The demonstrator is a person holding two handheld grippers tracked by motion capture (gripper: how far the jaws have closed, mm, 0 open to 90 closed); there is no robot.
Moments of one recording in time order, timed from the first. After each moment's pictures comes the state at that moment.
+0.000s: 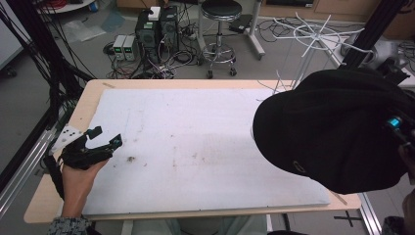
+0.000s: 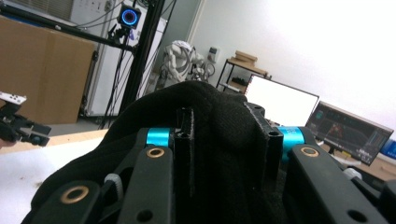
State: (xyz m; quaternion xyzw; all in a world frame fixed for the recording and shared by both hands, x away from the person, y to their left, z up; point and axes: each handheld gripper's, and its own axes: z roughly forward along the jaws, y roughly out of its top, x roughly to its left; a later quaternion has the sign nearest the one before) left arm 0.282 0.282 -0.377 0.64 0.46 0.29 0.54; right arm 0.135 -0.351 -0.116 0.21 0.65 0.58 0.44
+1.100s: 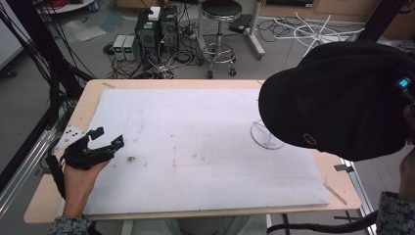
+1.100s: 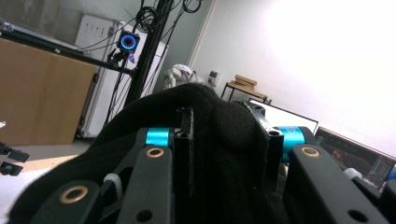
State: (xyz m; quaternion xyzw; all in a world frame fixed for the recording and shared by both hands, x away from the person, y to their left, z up) left arm 0.283 0.280 -0.380 0.65 0.46 0.29 0.54; right arm 0.186 -0.372 -0.104 0.18 0.62 0.62 0.45
